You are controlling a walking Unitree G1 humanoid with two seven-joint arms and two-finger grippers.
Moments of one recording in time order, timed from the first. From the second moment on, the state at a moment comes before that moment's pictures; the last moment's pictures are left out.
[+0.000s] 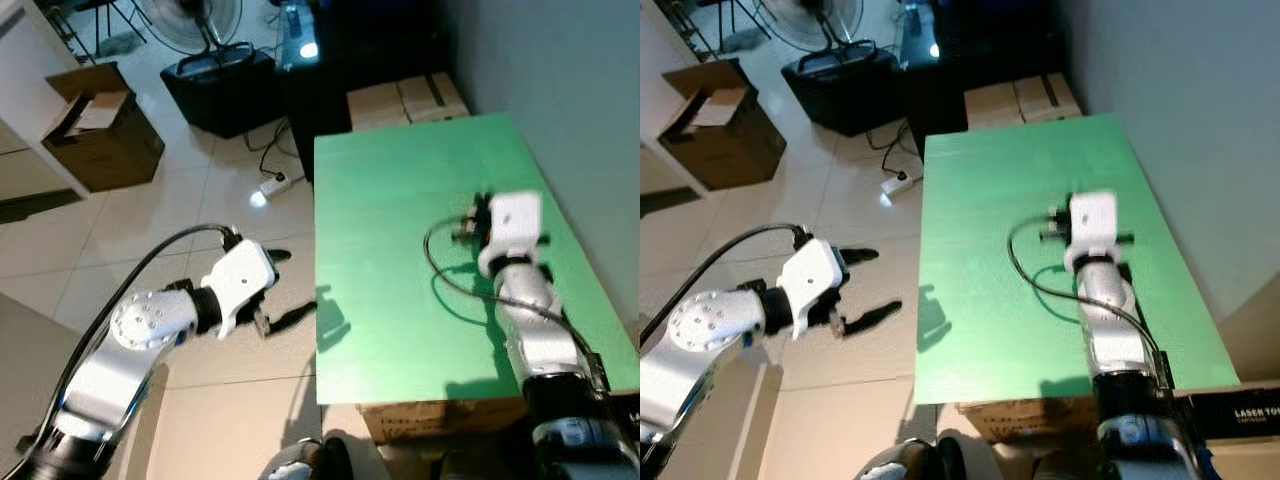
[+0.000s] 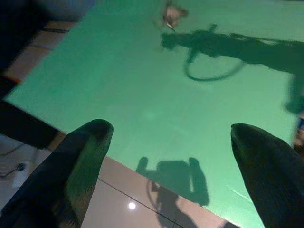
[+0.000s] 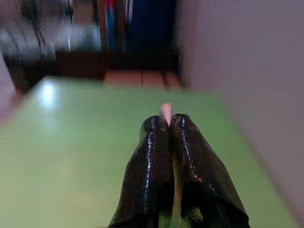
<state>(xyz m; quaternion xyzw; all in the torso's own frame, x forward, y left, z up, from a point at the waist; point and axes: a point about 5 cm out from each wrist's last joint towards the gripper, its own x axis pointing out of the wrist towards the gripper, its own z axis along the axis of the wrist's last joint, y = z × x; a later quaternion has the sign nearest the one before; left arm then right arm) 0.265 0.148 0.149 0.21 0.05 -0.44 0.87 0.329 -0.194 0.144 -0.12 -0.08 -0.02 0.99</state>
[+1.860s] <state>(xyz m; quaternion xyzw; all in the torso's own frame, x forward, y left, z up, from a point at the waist) 0.282 0.157 0.133 0.10 0.00 -0.07 0.99 0.289 -0.128 0.125 -0.01 -0.02 0.15 0.99</state>
